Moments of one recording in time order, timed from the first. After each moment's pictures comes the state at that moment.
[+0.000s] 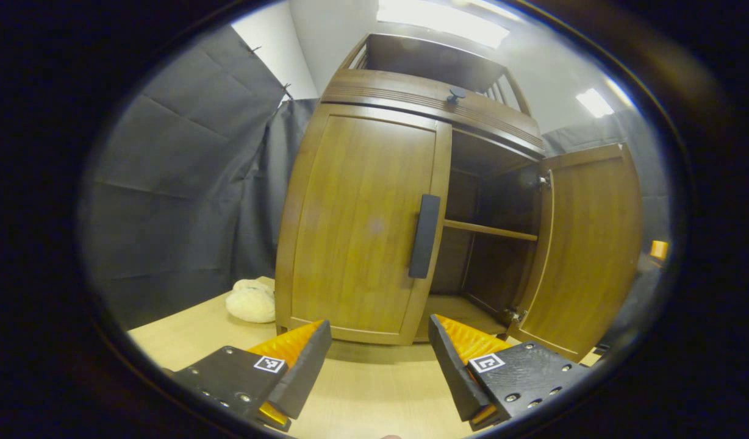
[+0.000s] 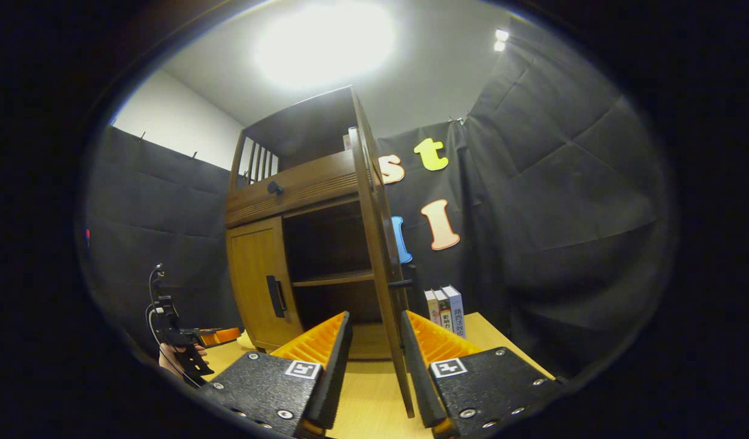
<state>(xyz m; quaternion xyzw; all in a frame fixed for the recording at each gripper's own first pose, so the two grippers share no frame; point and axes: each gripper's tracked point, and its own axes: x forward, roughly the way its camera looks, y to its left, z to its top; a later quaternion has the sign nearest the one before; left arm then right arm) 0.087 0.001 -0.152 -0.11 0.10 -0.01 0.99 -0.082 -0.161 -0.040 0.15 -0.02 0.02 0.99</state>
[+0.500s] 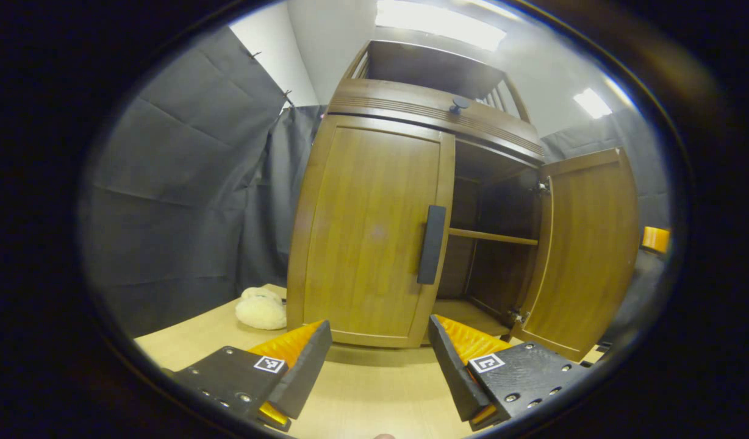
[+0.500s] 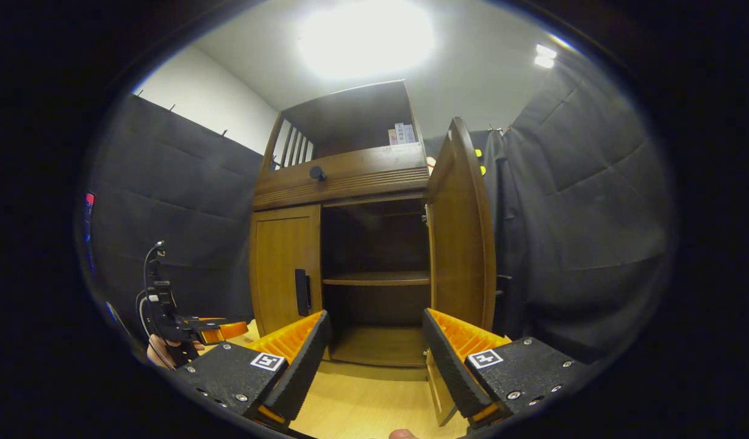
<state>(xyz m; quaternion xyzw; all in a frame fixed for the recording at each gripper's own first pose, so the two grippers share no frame) 0.089 0.000 -0.149 -0.11 0.09 -0.01 0.99 -0.041 -0.083 -0.029 0.08 -0.03 0.05 1.00</state>
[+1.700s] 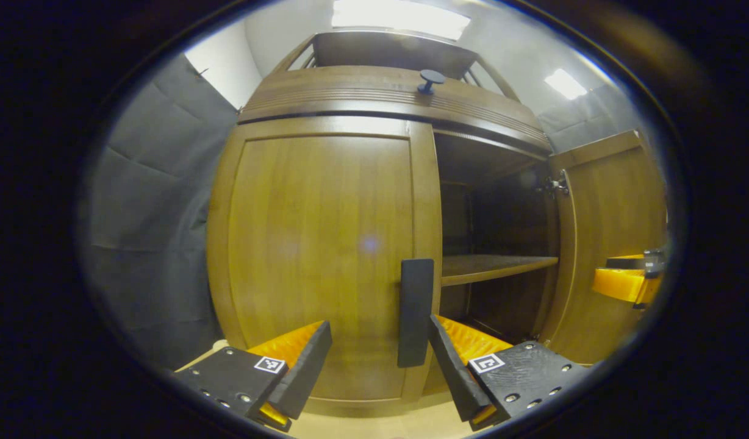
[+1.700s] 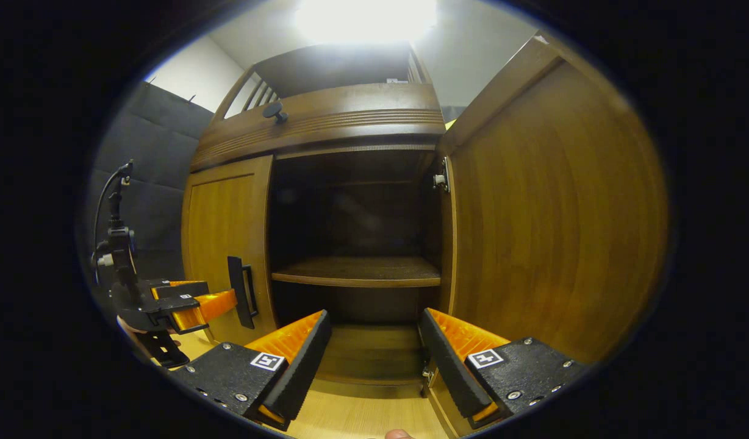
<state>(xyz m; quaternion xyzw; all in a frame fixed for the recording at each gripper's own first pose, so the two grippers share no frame) 0.226 -0.040 -0.127 -0.03 0.06 -0.06 1.00 0.124 -0.071 -0.056 0.06 0.05 -0.03 1.00</state>
